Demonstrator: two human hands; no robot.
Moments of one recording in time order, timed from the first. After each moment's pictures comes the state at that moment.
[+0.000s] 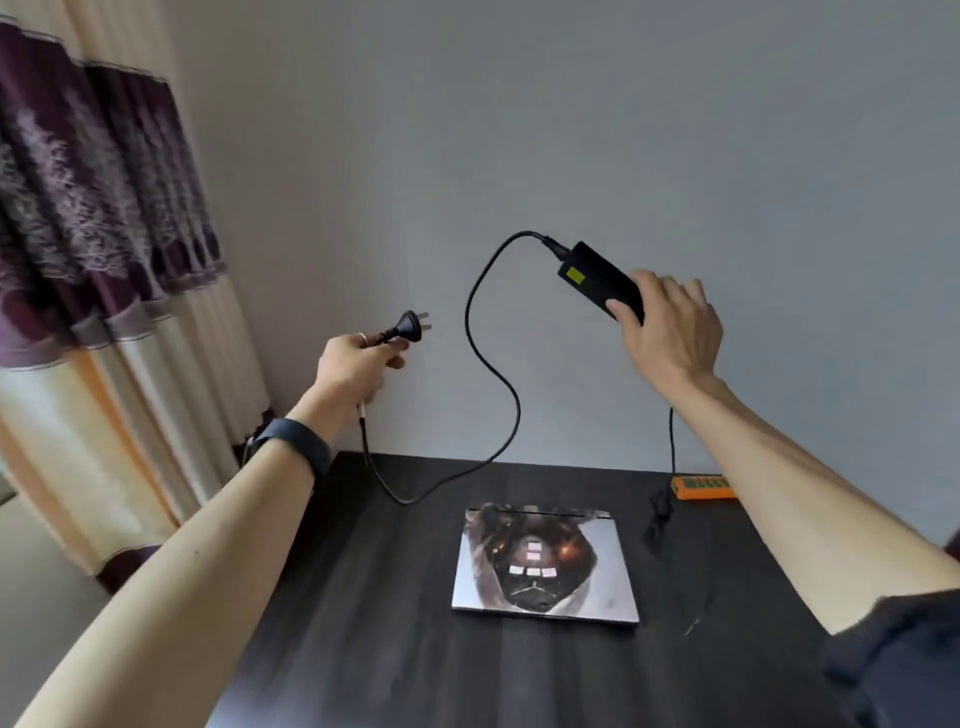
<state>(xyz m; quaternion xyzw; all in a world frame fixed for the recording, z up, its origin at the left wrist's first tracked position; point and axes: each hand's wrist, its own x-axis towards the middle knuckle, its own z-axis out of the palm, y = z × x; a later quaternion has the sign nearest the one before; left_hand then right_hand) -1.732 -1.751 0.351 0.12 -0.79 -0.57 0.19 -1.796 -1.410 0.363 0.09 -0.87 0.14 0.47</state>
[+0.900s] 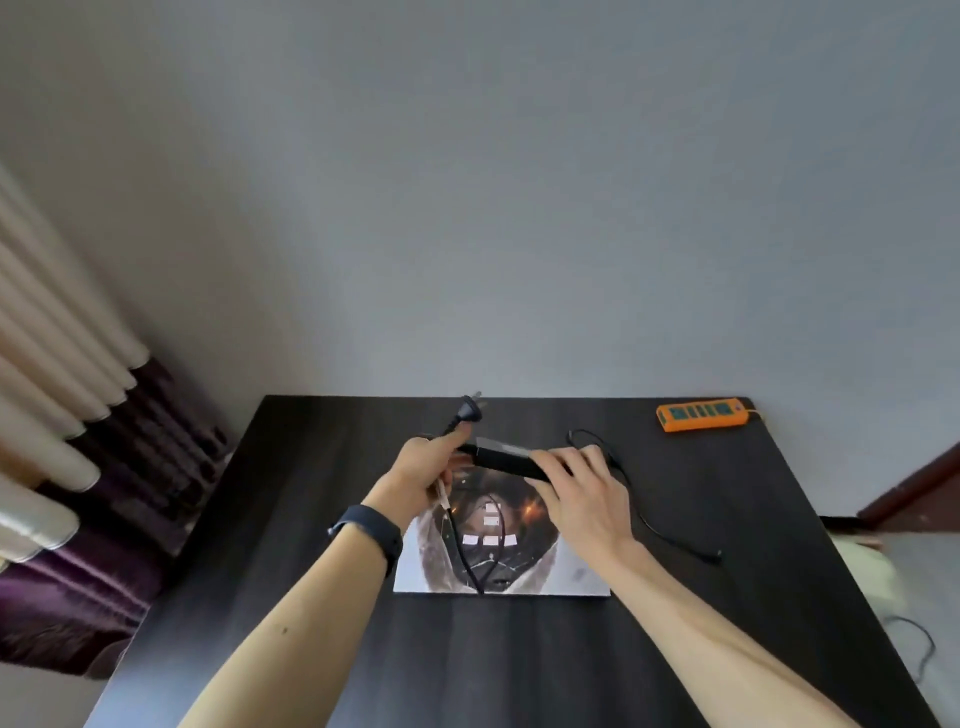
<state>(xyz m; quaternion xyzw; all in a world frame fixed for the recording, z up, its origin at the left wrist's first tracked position) -1.889 -1.596 0.129 0.28 -0.65 -0.69 -0.15 -1.869 -1.377 0.059 0.18 -0.93 0.12 0.31</state>
